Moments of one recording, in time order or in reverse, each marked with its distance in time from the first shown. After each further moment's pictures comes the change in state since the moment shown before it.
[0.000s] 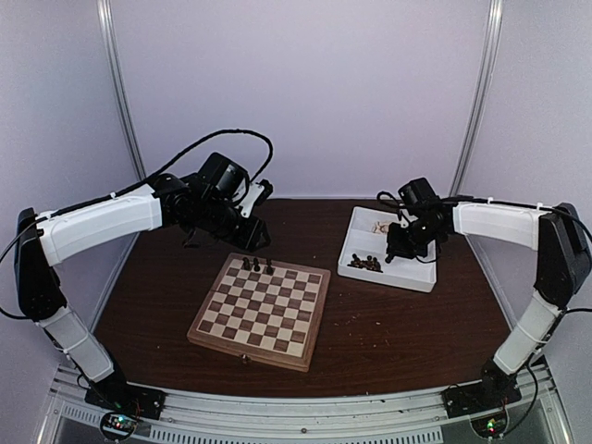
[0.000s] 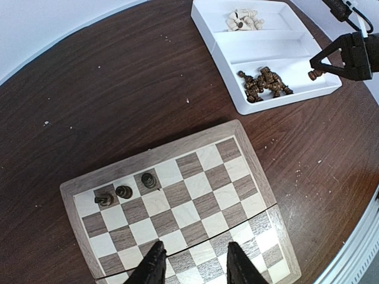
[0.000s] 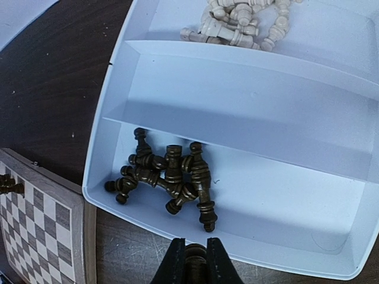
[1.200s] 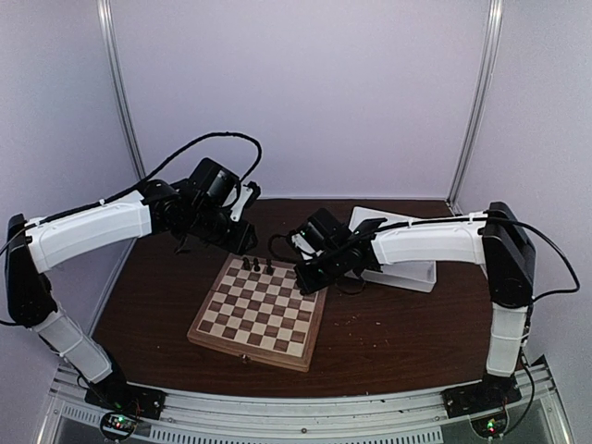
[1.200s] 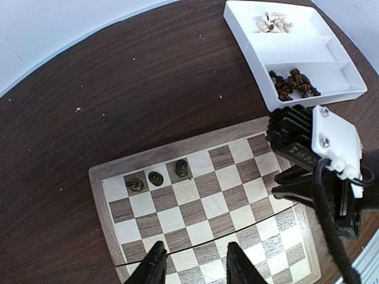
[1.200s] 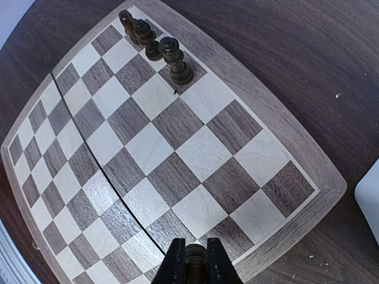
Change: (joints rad) left arm -0.001 -0.068 -0.081 0.008 -0.126 -0.021; right arm 0.512 0.277 0.251 0.099 0.021 -0.204
